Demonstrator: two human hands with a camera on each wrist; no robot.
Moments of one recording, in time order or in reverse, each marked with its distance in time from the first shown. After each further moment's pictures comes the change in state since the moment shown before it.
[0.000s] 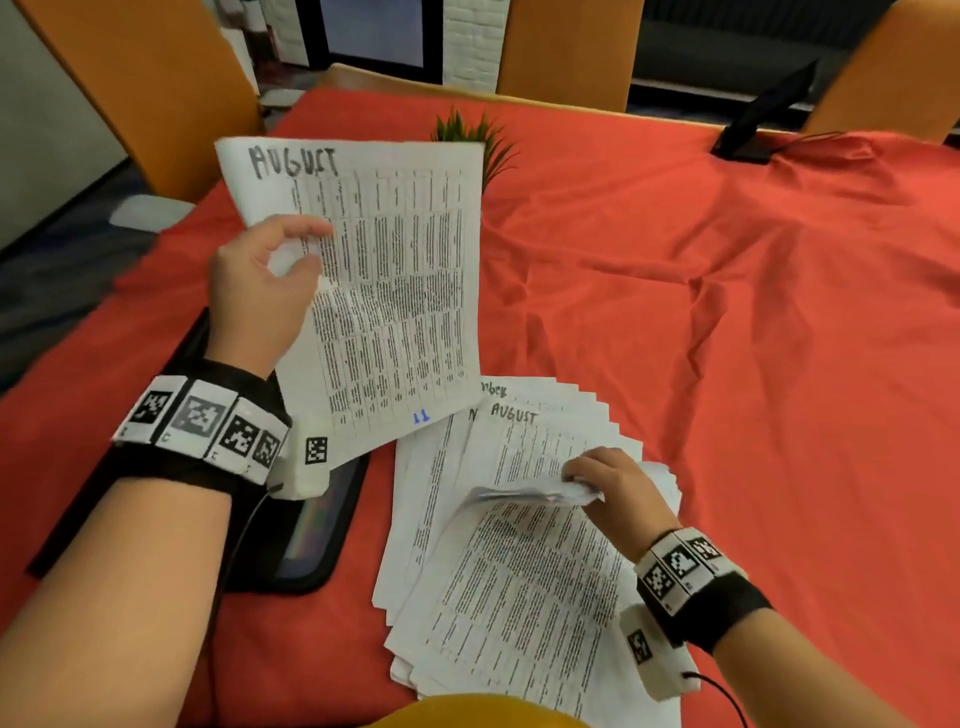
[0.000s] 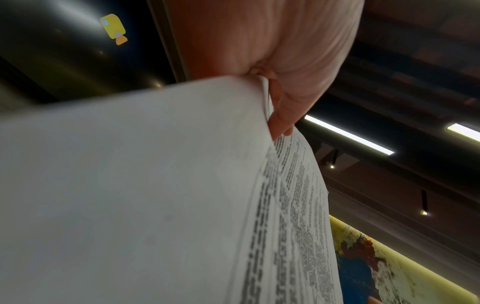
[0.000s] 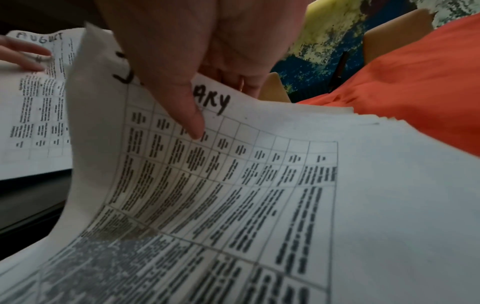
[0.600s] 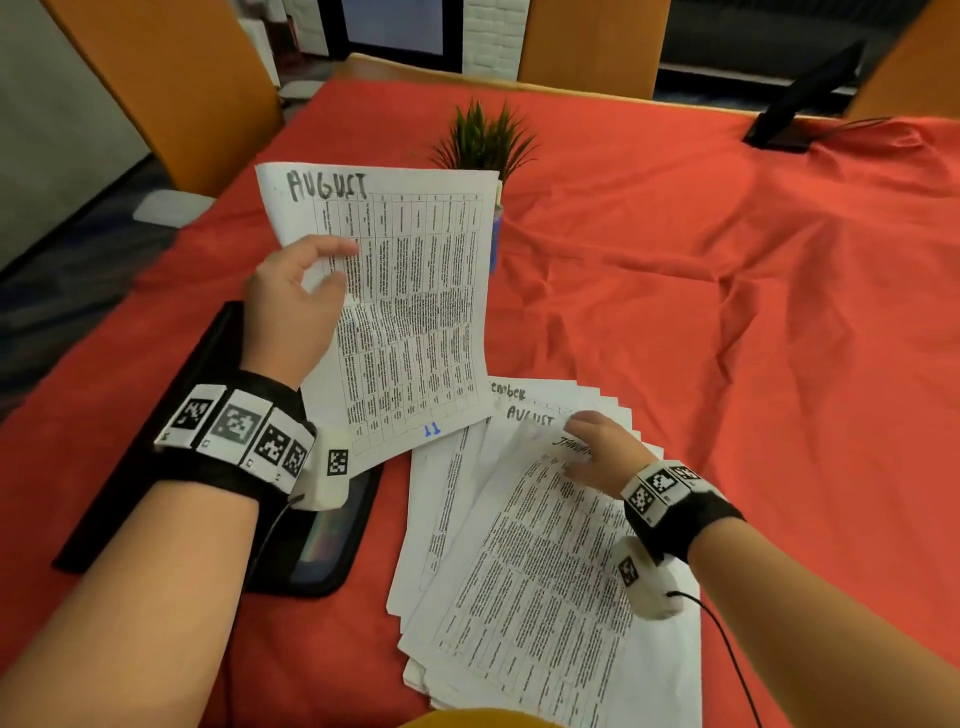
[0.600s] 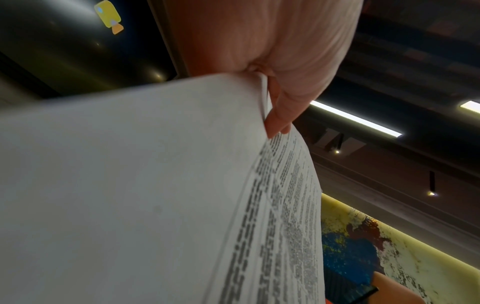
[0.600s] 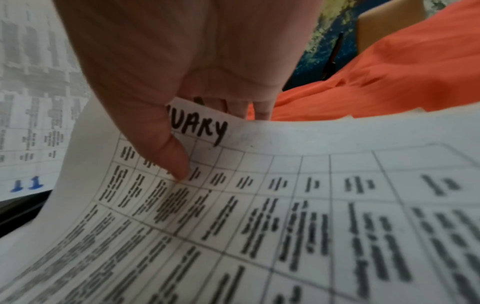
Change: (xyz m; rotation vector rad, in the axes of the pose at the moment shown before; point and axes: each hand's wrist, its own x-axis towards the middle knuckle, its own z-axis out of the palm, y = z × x) left_hand -0.002 -0.020 0.009 0.050 -0.050 -0.058; right_hand 0.070 0.020 0.012 -0.071 -0.447 0.250
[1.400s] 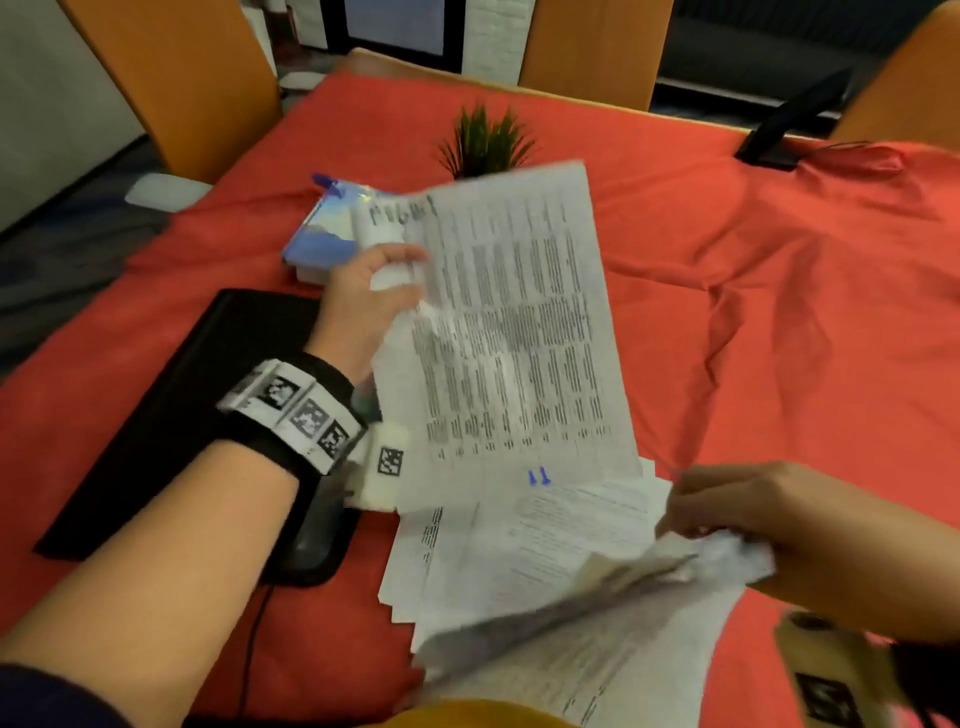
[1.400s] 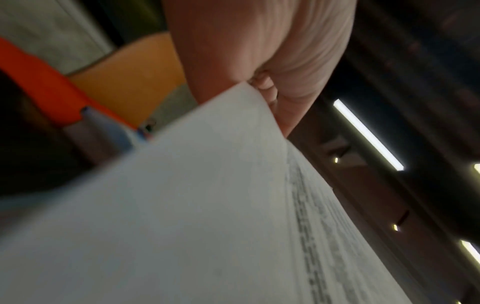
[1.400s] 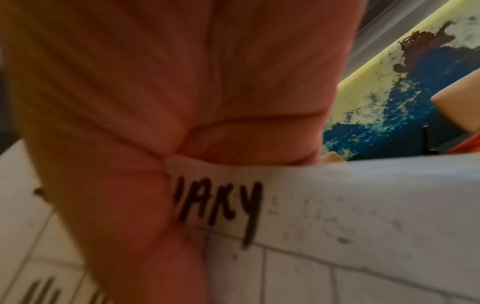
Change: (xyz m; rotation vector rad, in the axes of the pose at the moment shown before) left_hand -0.010 0.014 0.041 -0.466 -0.212 -0.273; right_hand -0.171 -0.065 -0.141 0.008 -0.115 -0.538
